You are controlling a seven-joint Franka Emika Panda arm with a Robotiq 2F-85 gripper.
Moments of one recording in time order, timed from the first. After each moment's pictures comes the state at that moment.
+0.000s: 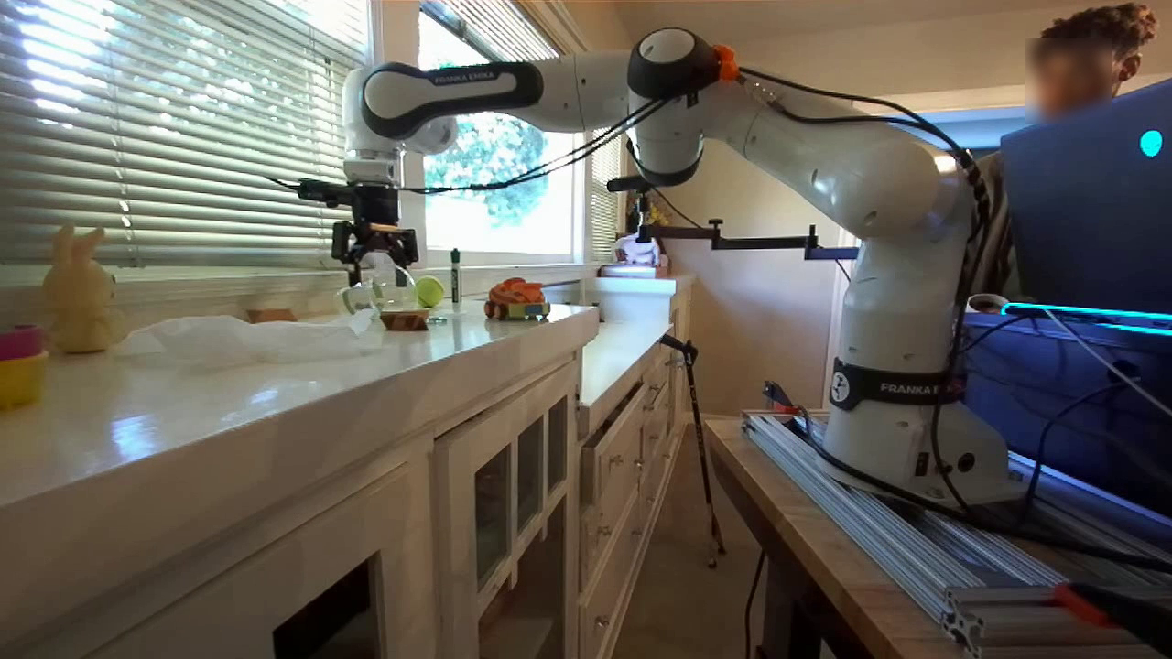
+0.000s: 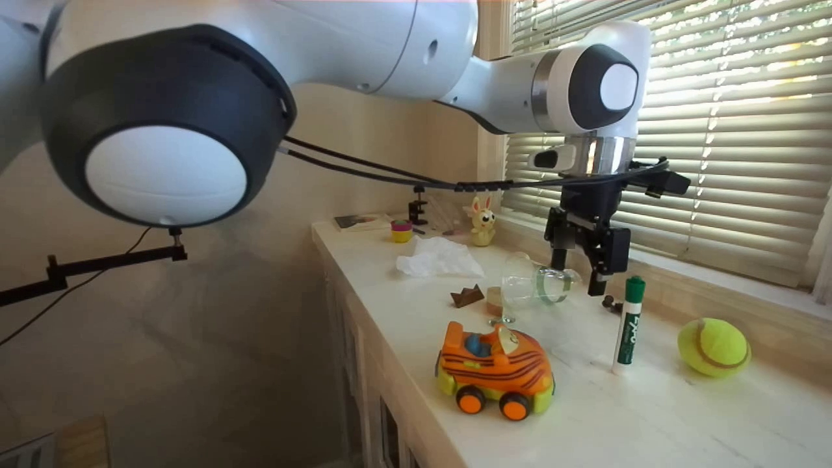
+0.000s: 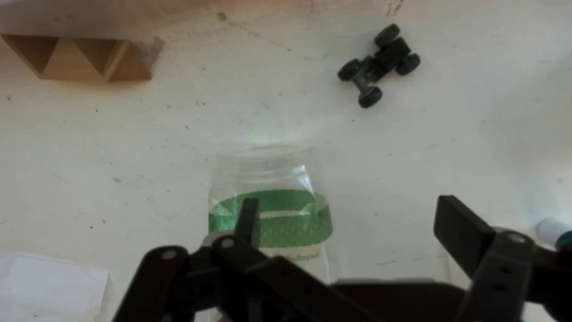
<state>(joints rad) -0.80 0.96 0.83 -0.96 -0.64 1.71 -2.71</state>
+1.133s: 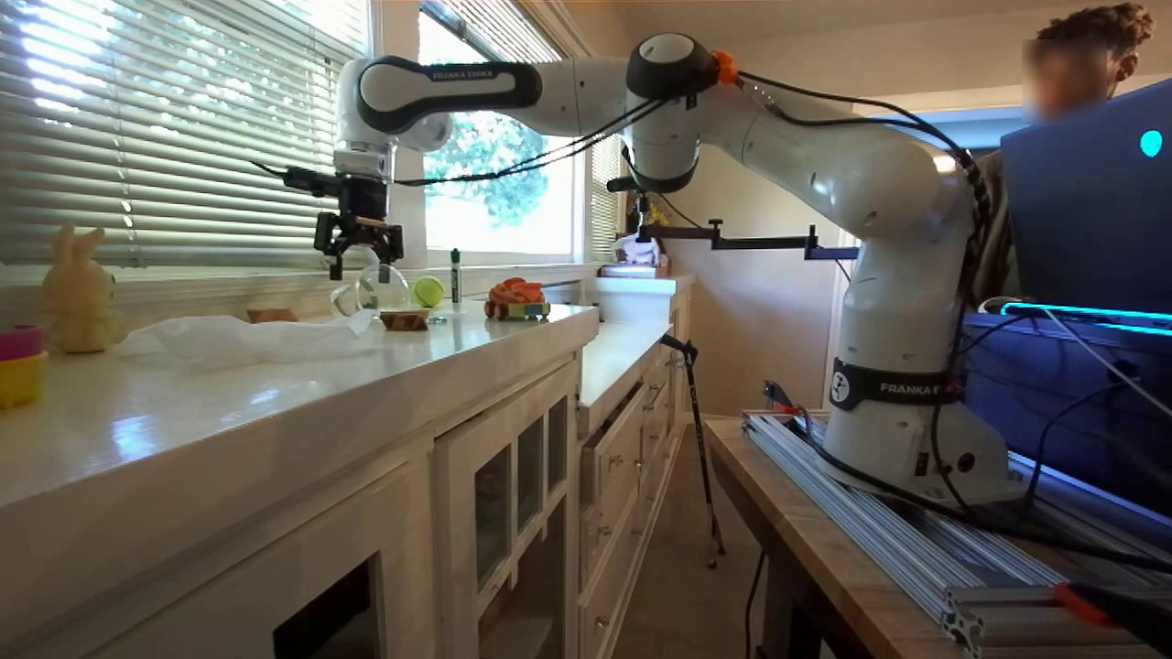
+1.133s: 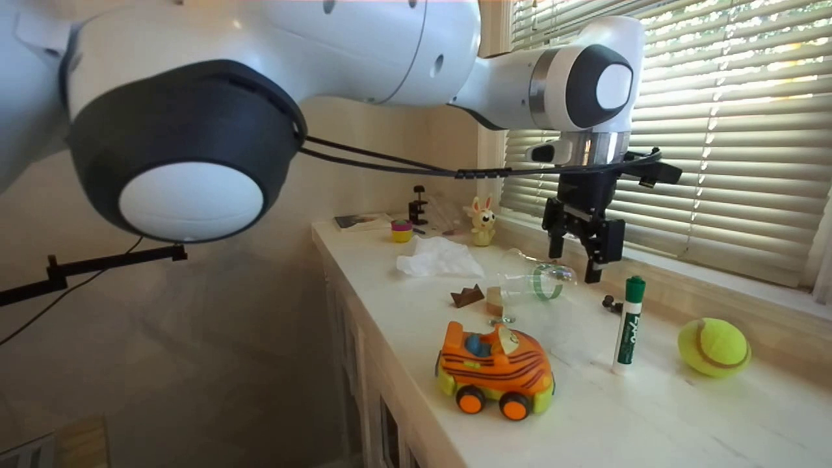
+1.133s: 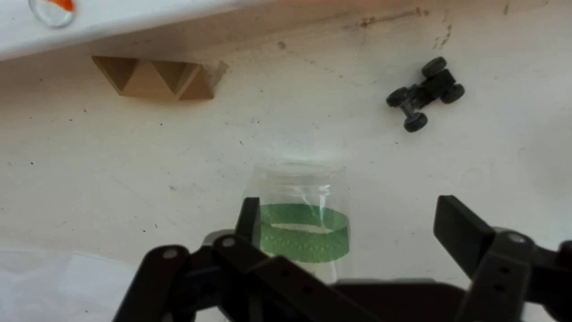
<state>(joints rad) -0.81 1.00 0.92 -0.93 -0.69 1.73 -2.71</state>
